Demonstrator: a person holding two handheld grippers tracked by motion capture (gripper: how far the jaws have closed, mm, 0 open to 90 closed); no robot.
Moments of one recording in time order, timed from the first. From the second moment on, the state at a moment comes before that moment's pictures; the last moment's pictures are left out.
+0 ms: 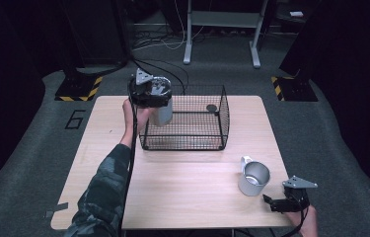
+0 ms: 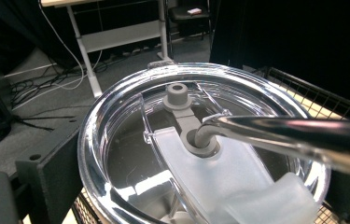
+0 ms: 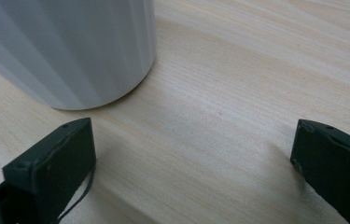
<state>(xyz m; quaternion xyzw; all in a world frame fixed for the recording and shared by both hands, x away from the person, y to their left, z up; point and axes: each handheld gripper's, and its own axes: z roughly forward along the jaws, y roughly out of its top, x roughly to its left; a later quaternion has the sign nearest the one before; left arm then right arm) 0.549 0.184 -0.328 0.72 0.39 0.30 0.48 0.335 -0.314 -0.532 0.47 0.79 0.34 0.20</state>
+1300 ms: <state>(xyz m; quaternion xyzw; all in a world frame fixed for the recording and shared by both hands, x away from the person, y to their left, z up) 0.574 0.160 -0.380 0.74 0.41 0.28 0.45 0.335 -0.313 -0.532 0.47 0.79 0.34 0.20</state>
